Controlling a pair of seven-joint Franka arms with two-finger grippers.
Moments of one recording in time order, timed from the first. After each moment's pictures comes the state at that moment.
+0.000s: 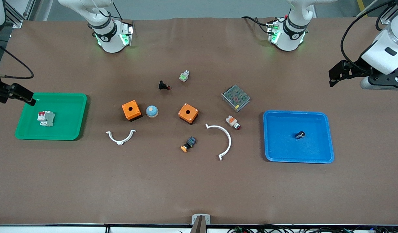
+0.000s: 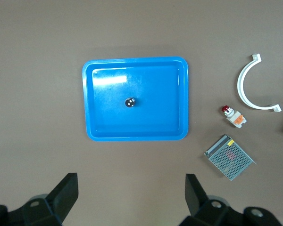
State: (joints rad) left arm 0.03 0.01 -0.19 -1.52 0.03 1.54 -0.07; right arm -0.02 0.07 -0.06 -1.56 -0.02 1.70 0.03
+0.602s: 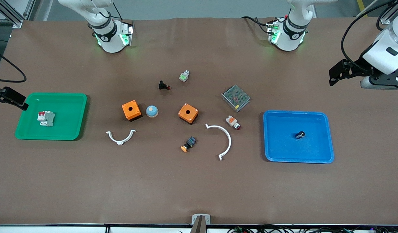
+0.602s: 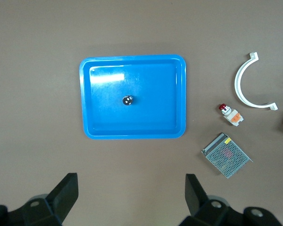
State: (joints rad) left arm 0.04 0.01 -0.19 -1.52 0.02 1.54 -0.07; right arm -0.02 0.08 -0.07 -1.51 -0.02 1.69 0.03
